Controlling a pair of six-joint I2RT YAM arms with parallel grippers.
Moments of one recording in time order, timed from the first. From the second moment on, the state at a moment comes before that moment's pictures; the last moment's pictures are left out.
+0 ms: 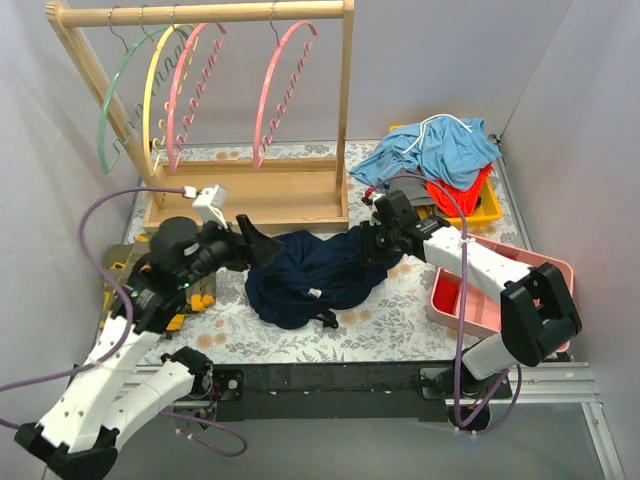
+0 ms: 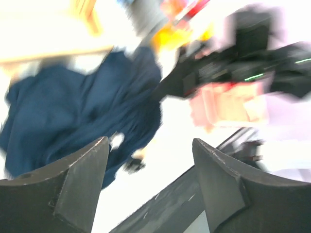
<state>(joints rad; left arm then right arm) -0.51 0.75 0.95 -0.53 0.20 -0.58 0.60 1.49 1.01 -0.48 -0.16 0.34</state>
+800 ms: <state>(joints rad) -0.51 1.50 2.10 -0.54 -0.15 -0.26 0.60 1.34 0.96 -0.46 -0.11 0.34</state>
